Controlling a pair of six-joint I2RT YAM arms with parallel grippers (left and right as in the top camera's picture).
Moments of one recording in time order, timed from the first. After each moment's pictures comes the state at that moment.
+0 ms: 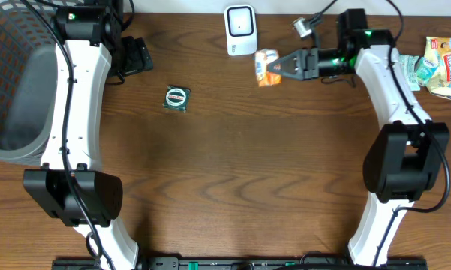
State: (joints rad) left arm -0.04 1.93 2.09 -1.41 -0.17 -0.38; right arm 0.03 2.12 1.86 -1.10 -1.46 -0.27
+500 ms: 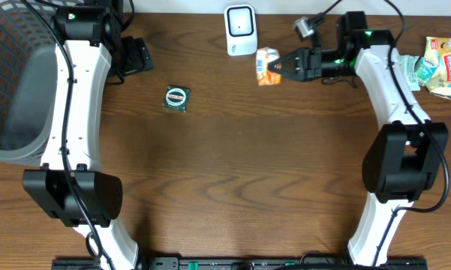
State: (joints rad) left arm -0.04 1.93 2.09 -1.41 -0.17 -0.38; right arm 0.06 2.12 1.86 -1.16 -1.52 -0.27
